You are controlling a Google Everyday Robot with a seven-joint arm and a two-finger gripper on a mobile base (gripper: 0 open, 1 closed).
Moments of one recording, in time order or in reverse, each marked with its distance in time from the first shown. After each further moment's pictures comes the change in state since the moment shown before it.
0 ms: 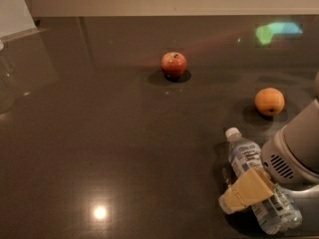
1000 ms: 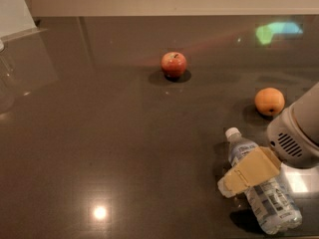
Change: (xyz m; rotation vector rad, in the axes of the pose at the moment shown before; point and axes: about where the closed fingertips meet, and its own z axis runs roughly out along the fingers) arm -0.027 -0.011 -0.024 -0.008 -0.065 -0.059
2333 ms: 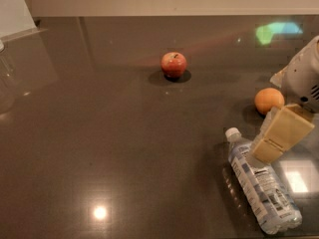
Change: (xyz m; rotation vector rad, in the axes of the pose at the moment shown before) arm -0.056 -0.021 -0.065 0.016 -0.105 -0.520
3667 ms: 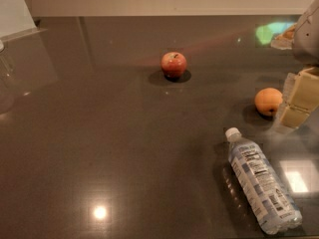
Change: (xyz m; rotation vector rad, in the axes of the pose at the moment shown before) arm -0.008 -0.059 -0.026 0.060 0.063 -0.265
